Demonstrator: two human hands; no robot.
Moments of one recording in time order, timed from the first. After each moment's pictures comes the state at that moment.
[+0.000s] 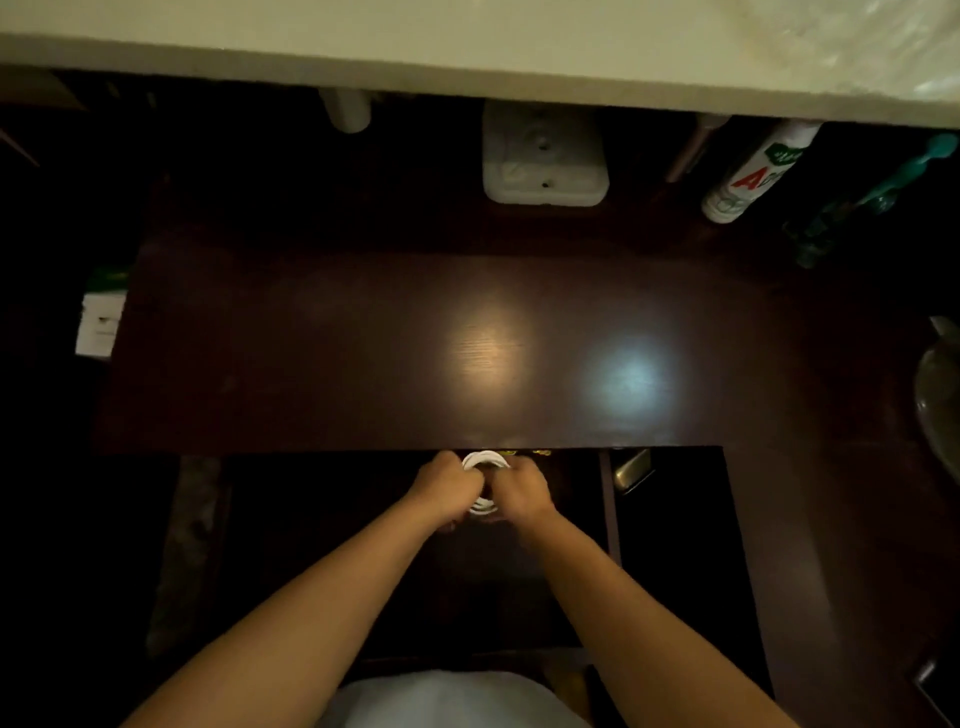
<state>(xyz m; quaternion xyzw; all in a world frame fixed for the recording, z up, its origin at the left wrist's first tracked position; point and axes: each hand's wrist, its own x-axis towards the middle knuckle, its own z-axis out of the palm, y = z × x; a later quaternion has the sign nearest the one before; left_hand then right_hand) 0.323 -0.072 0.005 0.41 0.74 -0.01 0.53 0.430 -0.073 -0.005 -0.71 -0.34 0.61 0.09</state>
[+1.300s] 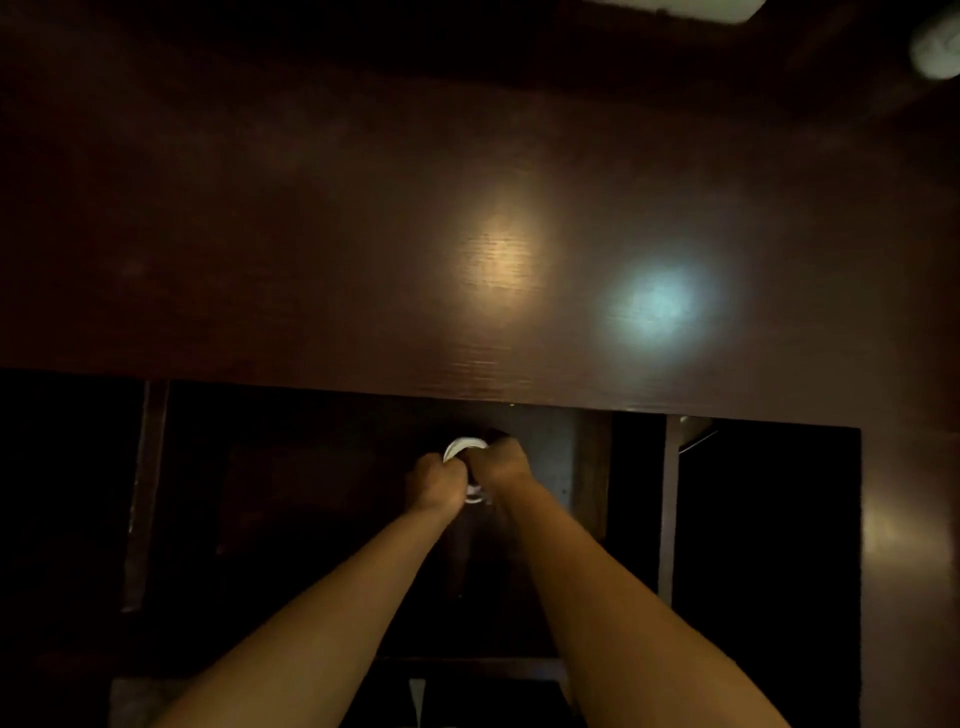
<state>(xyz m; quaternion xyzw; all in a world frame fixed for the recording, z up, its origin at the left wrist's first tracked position) 0.324 -0.121 -0.168 0.13 0.82 0.05 0.55 0.396 -0.087 -0.163 -0.76 -0.29 0.58 -0.05</state>
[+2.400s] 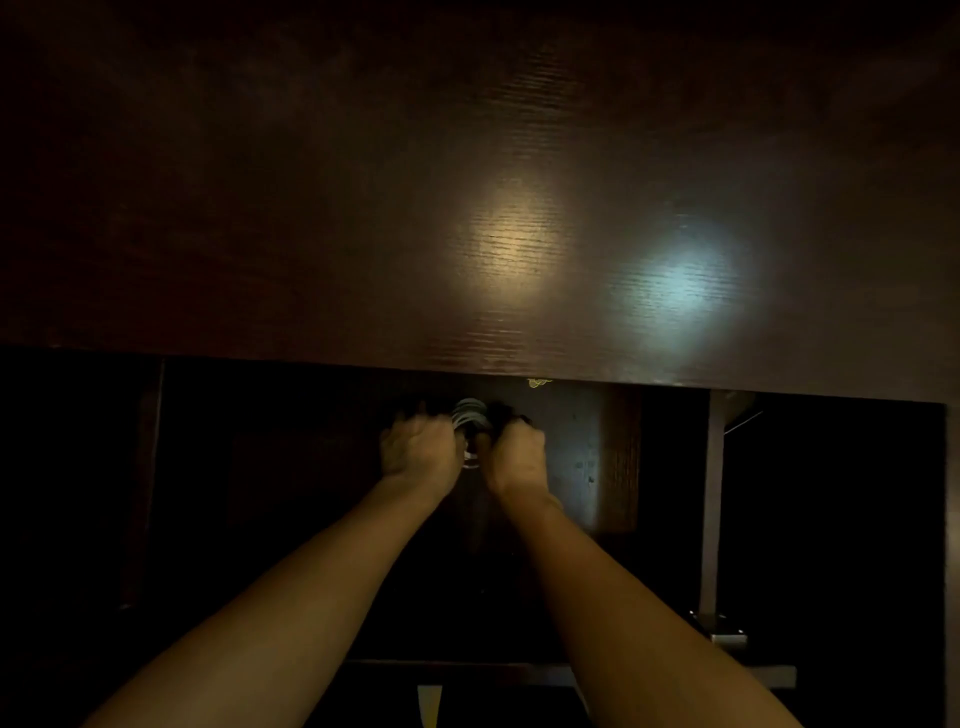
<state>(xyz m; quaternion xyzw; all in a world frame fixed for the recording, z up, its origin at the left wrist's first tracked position) 0.289 -0.113 -0.198 0.54 0.74 -0.23 0.32 0.393 -0.108 -0.209 -0.74 -0.49 0.46 -0.04</state>
